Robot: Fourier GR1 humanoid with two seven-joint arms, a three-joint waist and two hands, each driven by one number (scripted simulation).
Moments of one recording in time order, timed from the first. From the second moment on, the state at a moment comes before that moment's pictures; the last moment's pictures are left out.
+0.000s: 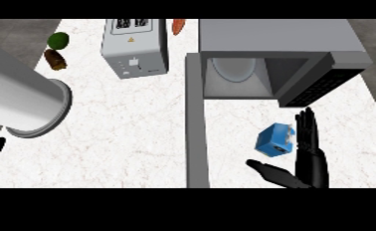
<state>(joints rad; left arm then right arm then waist) 0.43 0.01 0.26 -2.29 0.36 -0.35 0.01 0.17 -0.05 0.10 -1.47 -0.07 -0.31 -0.52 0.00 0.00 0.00</state>
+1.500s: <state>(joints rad) 0.43 0.01 0.29 -2.26 0.38 -0.38 0.01 -0.04 -0.10 -0.04 -0.94 -0.15 0.05 -0.85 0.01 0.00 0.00</state>
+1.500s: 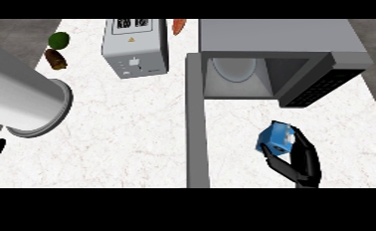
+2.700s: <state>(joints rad) 0.45 0.02 0.34 -2.24 0.45 -0.43 0.01 -0.01 -0.16 -0.03 -1.25 -0.19 0.12 -0.74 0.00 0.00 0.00</state>
